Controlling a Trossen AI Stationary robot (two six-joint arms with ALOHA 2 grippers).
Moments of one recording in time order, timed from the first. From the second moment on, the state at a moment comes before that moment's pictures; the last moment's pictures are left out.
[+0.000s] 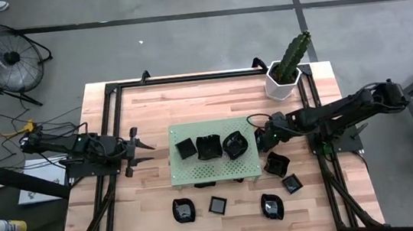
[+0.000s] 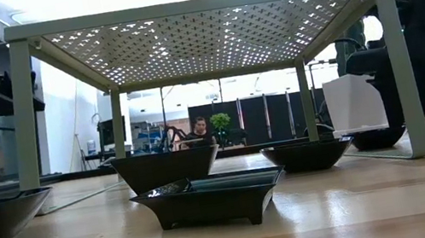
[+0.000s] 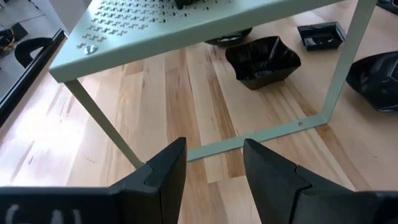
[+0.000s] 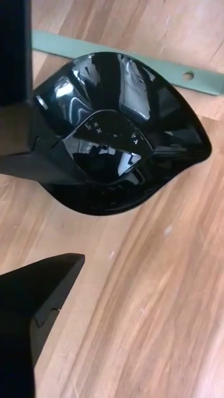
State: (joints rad) left arm -0.24 0.10 0.18 -0.49 -0.20 0.16; right arm -0.01 1.21 0.50 -0.59 0.13 1.21
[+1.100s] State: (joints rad) left arm -0.24 0.10 0.18 -0.50 -0.23 0.16; right arm -0.04 1.16 0.50 -0.60 0.11 1.14
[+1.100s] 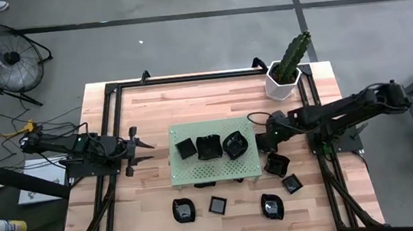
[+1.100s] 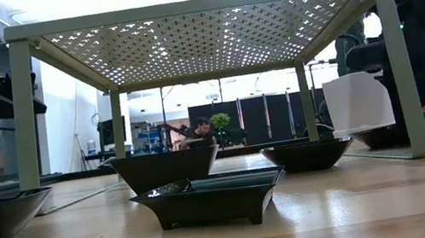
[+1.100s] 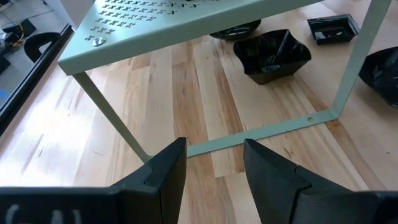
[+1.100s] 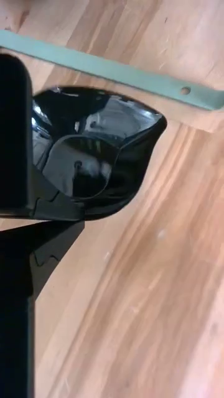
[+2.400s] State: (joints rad) left arm -0.24 0.10 0.19 -0.50 -0.28 0.17; right arm -0.05 0.62 0.50 -0.89 0.10 1.16
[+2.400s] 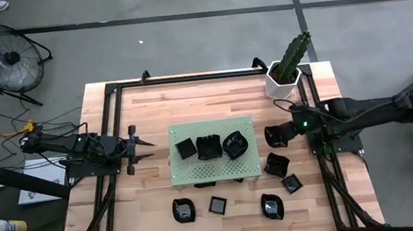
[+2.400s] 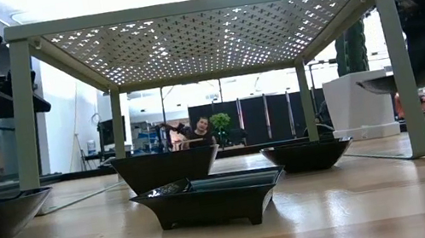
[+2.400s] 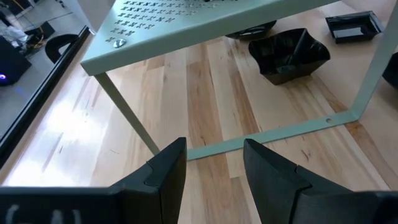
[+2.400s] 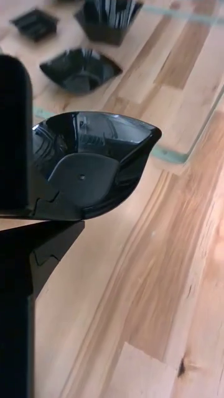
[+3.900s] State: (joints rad) left arm -0.24 0.10 0.19 -0.50 -0.33 0.11; right arm 0.39 1.00 0.59 0.01 0.71 1.42
